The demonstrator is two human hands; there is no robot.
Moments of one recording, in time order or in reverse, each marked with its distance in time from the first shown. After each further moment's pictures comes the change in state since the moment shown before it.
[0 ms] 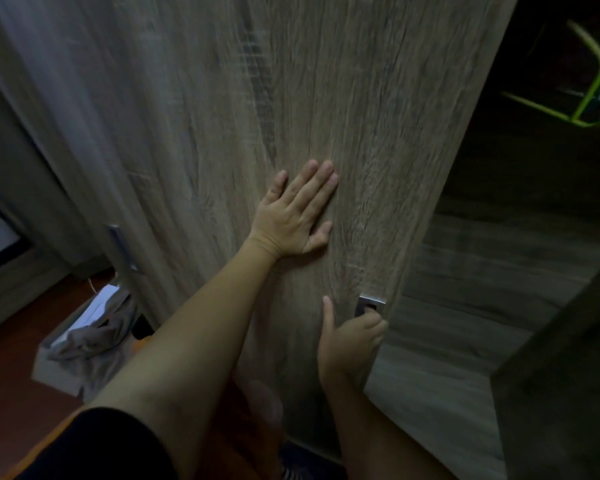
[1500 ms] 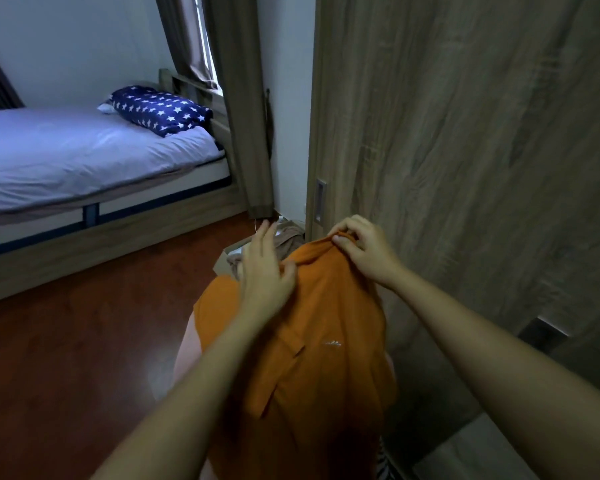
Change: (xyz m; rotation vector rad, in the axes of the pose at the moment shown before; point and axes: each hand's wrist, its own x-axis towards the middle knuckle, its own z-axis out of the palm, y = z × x) left_hand -0.138 -0.024 -0.326 -0.076 -0.691 -1.437; right_hand -0.096 -0.168 -0.022 0.541 -1.281 -1.098
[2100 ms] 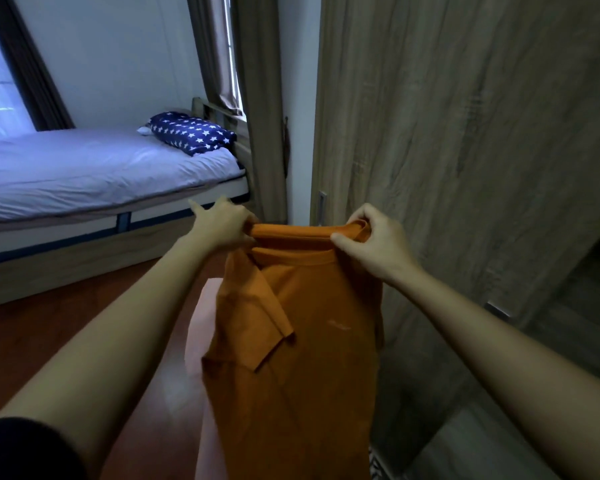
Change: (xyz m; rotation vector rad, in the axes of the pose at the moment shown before) left_hand 0.004 0.041 -0.118 0.745 -0.263 0.057; right_hand -0.080 -0.110 -0.072 -0.073 0.097 0.084
